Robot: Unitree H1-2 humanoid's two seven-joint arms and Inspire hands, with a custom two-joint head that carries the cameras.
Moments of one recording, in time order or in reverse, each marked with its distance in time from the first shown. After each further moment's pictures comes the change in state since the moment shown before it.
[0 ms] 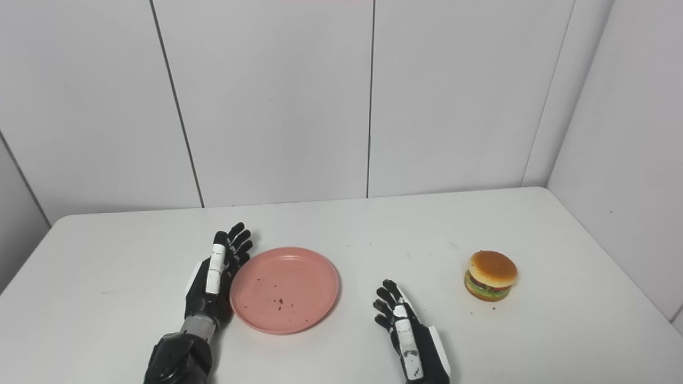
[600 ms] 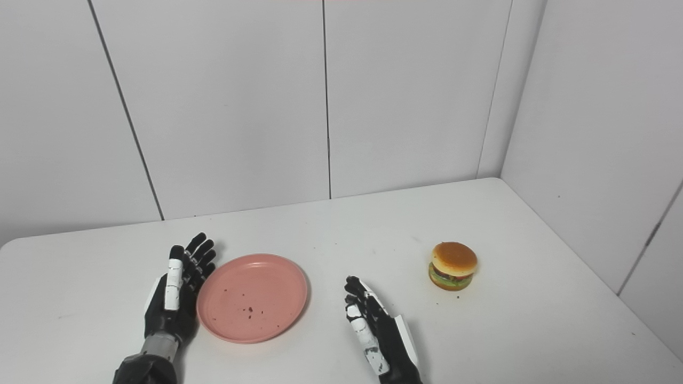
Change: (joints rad) left arm -0.002 0.002 0.034 0.033 -0.044 -0.049 -0.052; right arm -0.002 -0.046 0.003 -0.025 -0.304 -0.130 -0.099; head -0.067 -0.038
